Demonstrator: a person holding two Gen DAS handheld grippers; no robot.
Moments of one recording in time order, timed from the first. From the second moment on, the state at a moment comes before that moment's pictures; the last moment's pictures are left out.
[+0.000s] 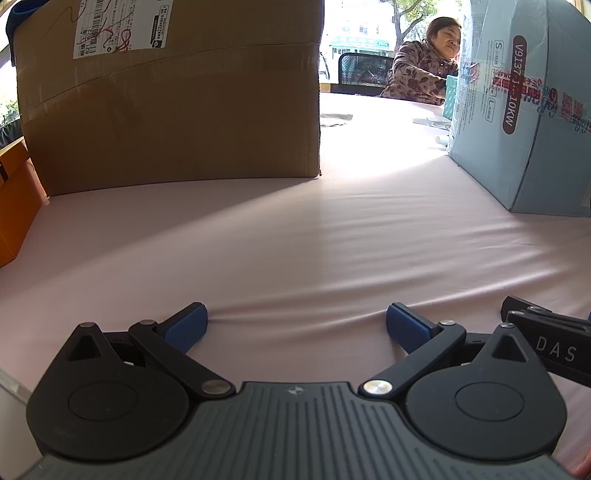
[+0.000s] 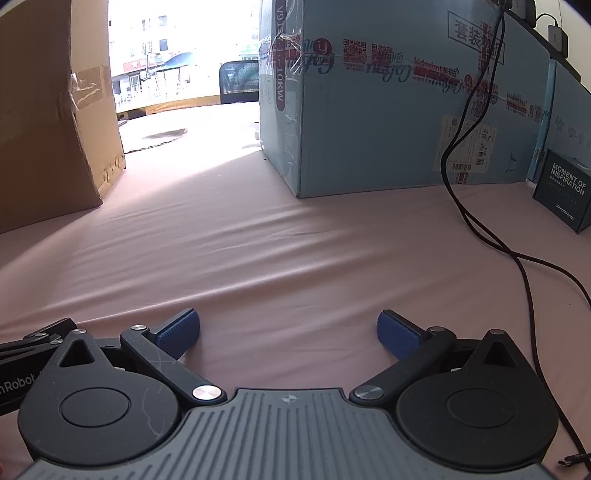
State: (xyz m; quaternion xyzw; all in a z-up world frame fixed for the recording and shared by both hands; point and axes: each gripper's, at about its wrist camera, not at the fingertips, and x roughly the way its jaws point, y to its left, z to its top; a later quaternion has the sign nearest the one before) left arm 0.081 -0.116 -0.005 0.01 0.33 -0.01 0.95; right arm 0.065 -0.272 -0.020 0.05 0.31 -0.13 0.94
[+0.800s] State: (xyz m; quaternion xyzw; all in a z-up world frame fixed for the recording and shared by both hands) left arm 0.082 -0.114 -0.005 0.01 0.33 -0.01 0.95; right arm 0.065 -0.274 -0.020 0.05 0.31 -0.13 0.94
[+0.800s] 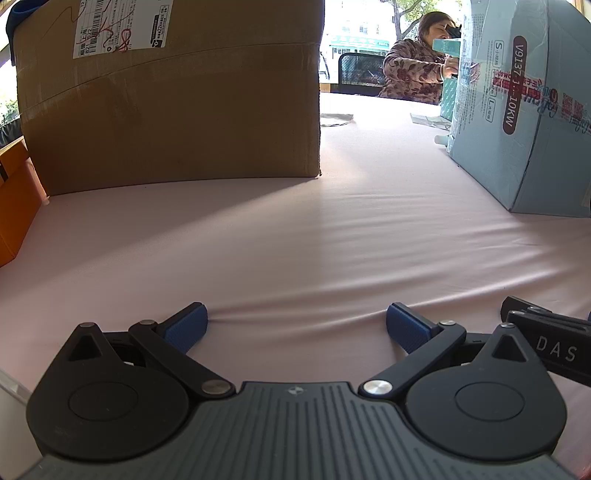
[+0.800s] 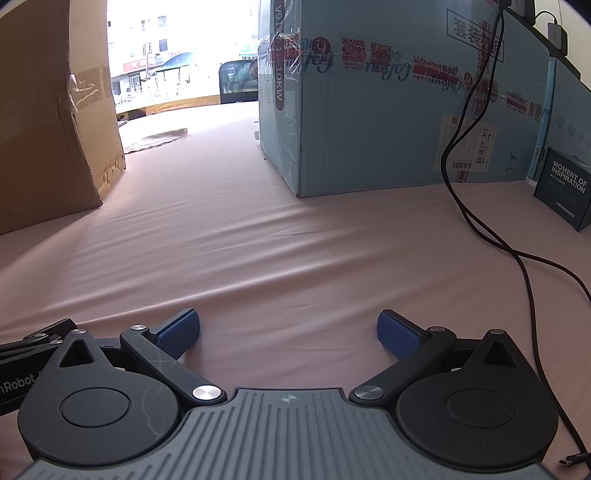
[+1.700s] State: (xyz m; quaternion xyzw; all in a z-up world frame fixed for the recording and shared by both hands) left arm 0.086 -0.118 -0.006 0.01 0.33 -0.01 0.95; right arm 0.064 -0.275 -0.021 0.06 0.31 -0.13 0.94
